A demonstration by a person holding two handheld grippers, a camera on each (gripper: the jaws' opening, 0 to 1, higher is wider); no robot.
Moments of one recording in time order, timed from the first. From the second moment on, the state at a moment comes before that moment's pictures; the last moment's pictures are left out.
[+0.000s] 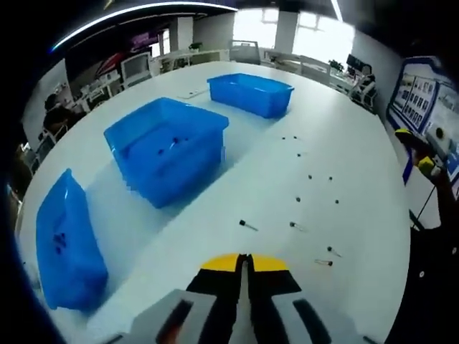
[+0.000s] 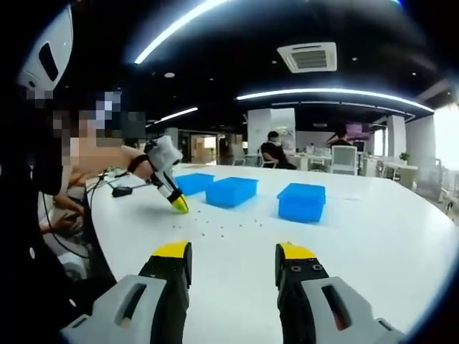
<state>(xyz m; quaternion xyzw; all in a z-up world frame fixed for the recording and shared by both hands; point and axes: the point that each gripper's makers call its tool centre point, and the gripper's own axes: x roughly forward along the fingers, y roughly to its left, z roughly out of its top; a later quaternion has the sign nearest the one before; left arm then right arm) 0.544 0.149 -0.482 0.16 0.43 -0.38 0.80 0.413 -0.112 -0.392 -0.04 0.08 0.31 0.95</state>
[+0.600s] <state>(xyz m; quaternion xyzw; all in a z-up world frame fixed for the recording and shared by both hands) 0.536 0.140 -0.381 0.00 0.22 -0.40 0.89 0.413 -0.102 -0.386 -0.04 0.08 0.32 0.94</state>
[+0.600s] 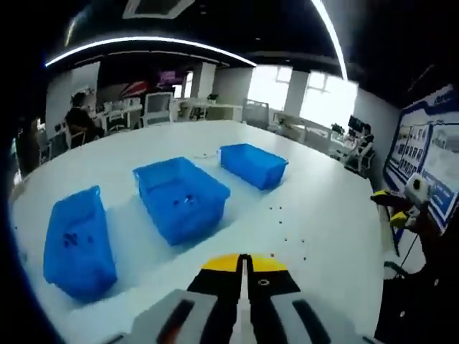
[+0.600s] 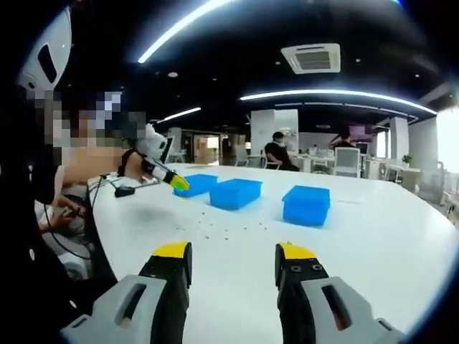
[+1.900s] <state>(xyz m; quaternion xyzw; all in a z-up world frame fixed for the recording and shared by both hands) 0.613 0.147 -0.293 -0.03 -0.01 -0.21 0.98 0.408 -0.108 -0.359 -0.05 0.04 0.31 0.95</state>
